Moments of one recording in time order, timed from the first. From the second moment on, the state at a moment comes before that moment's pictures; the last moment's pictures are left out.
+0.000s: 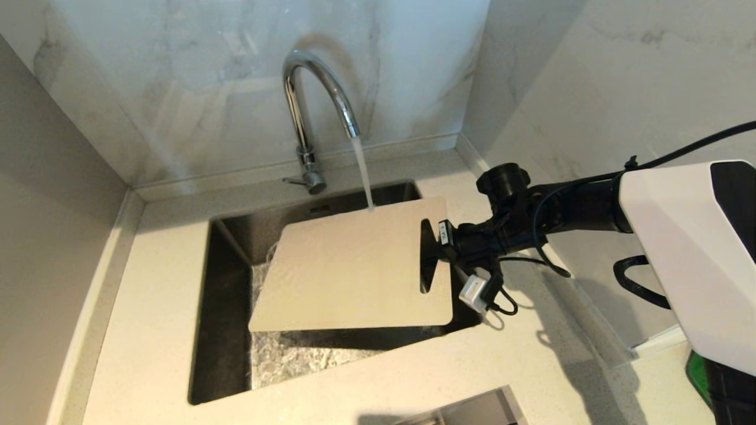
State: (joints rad) left arm 0.00 0.00 0.00 -0.01 0.00 0.00; right arm 0.23 2.22 -1.79 0.38 0.84 -2.72
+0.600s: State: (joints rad) left arm 0.00 0.00 0.00 -0.01 0.00 0.00; right arm 0.20 2.19 -1.71 0.37 0.84 -2.72
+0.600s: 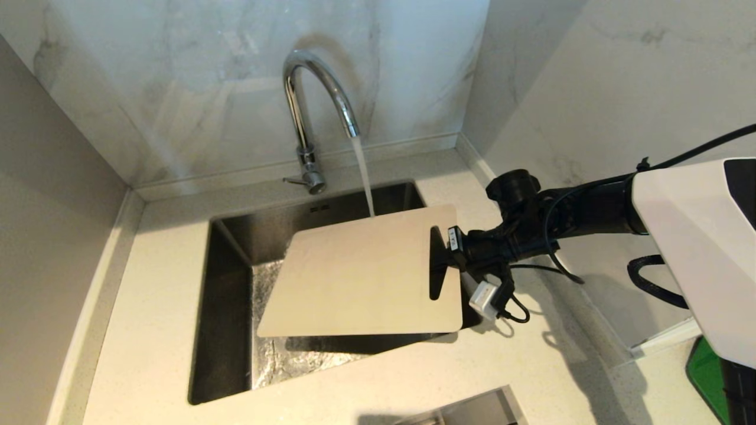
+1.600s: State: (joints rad) left arm 0.00 0.00 0.00 -0.01 0.00 0.00; right arm 0.15 2.05 -1.53 0.42 0.85 -2.72
